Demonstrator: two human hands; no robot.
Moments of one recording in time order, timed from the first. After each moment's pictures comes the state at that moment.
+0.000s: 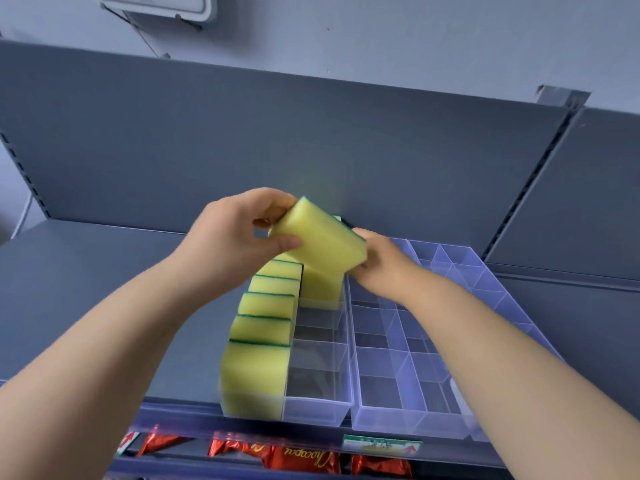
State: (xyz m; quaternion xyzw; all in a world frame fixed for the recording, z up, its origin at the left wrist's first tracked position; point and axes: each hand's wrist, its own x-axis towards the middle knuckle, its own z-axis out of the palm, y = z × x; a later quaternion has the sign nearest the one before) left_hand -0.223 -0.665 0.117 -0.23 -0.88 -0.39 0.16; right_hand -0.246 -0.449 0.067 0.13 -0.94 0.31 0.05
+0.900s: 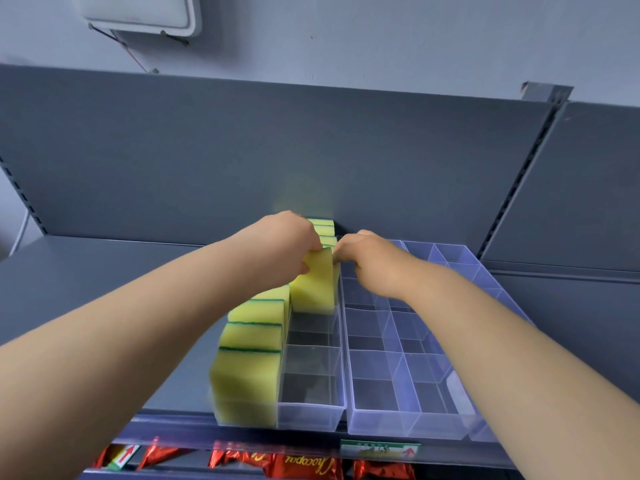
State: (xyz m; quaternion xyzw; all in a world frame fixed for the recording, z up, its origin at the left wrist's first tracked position) left_hand -0.250 -0.610 0.122 -0.30 -0.95 0.05 0.03; right_hand -0.259 -0.433 0.067 0.13 -0.99 0.09 0.00
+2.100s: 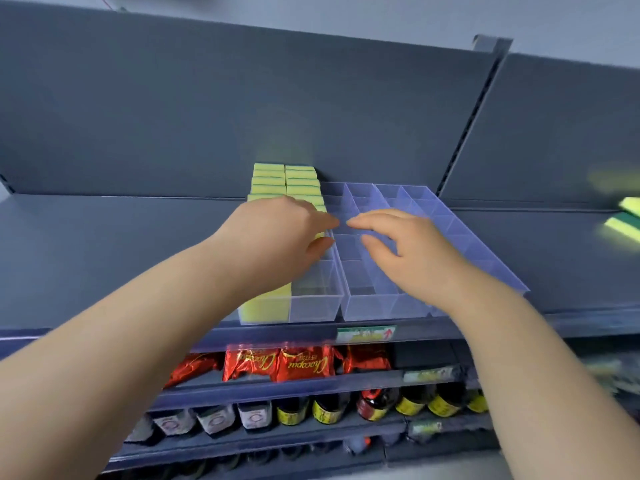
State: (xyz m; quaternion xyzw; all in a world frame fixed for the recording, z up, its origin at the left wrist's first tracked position) left_hand -0.150 -0.651 0.105 -0.43 -0.89 -0.06 0.15; right_hand -0.085 -0.470 0.091 0.05 -0.96 0.25 0.13
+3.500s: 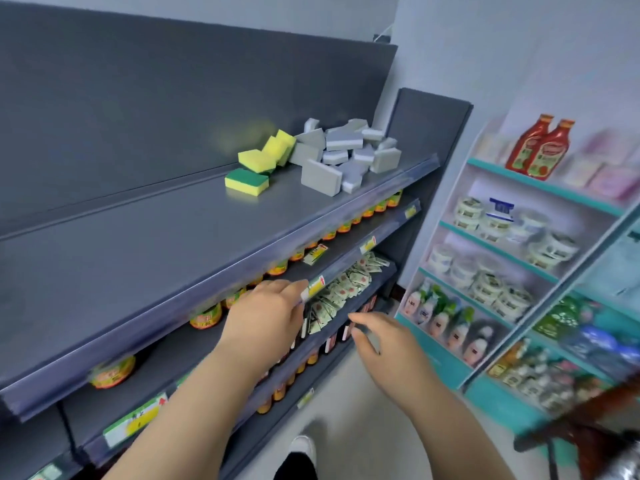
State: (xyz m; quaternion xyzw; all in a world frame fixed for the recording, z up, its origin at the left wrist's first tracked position) left_hand 0.117 -0.086 -0.020 -0.61 -0.76 -0.20 0.05; right_hand 0.302 -0.012 -0.036 -0.41 -0.86 0.25 0.19
